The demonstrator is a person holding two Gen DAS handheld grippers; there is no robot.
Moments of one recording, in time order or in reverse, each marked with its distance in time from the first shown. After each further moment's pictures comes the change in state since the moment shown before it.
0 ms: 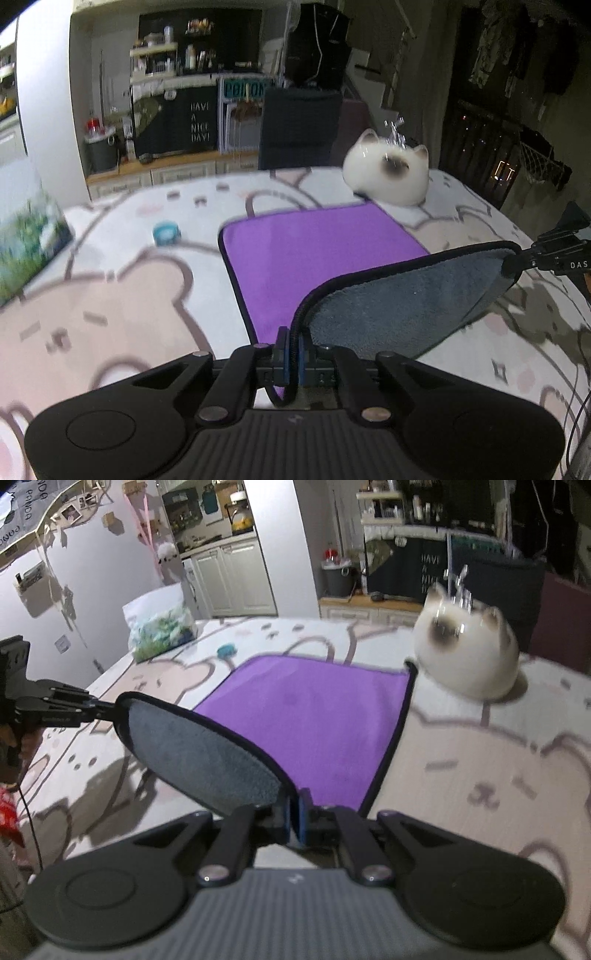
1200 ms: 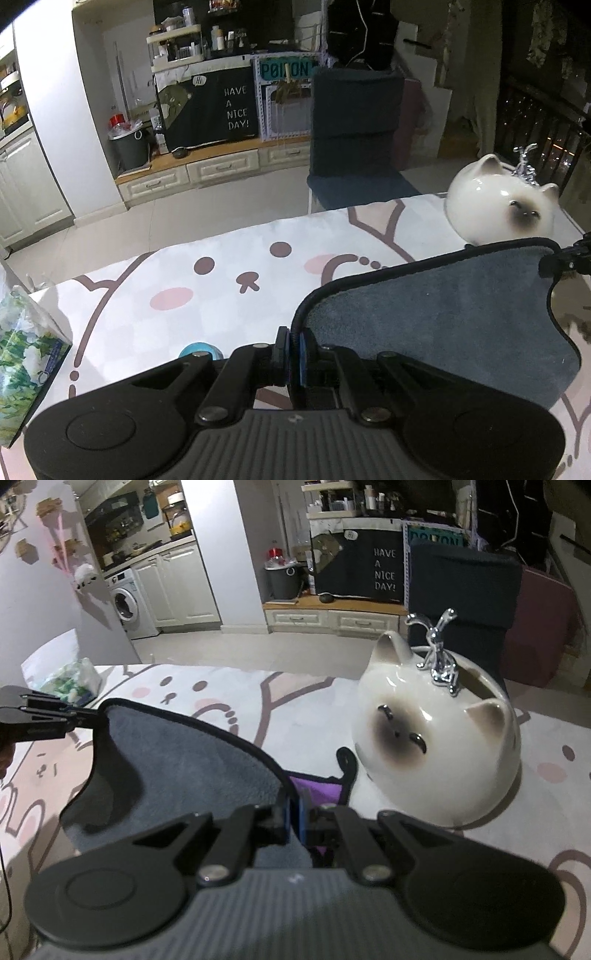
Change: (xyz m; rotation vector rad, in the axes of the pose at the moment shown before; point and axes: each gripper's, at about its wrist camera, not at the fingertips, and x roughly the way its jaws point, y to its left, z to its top) left arm 0.155 0.059 0.139 0.008 0.104 0.162; right arm 0.132 -0.088 0.141 0.095 0.030 -0.133
